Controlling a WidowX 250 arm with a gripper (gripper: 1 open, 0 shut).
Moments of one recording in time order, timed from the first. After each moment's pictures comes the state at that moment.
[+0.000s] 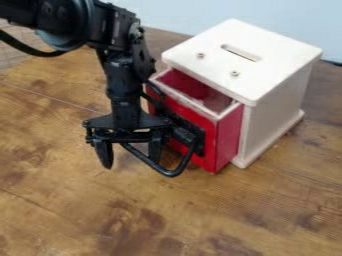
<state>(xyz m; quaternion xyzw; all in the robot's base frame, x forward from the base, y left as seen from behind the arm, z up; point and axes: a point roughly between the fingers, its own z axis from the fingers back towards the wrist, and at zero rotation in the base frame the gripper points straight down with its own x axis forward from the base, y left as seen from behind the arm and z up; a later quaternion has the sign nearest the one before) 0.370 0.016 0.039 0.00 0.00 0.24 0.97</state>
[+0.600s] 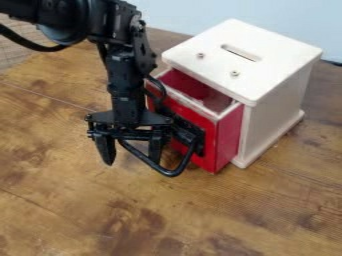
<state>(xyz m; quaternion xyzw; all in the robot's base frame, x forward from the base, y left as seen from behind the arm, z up) 0.370 0.014 0.045 -0.01 0.01 0.19 0.98</state>
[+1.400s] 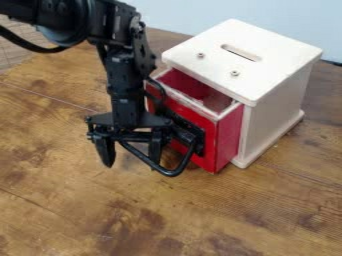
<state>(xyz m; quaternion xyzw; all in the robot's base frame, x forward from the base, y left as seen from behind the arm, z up) 0.366 0.015 0.041 -0.01 0.01 0.20 0.98</state>
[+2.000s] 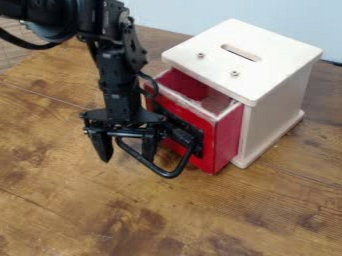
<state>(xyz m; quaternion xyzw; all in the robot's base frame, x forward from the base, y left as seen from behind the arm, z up) 0.371 0.022 0.048 -0.03 0.01 0.15 0.99</state>
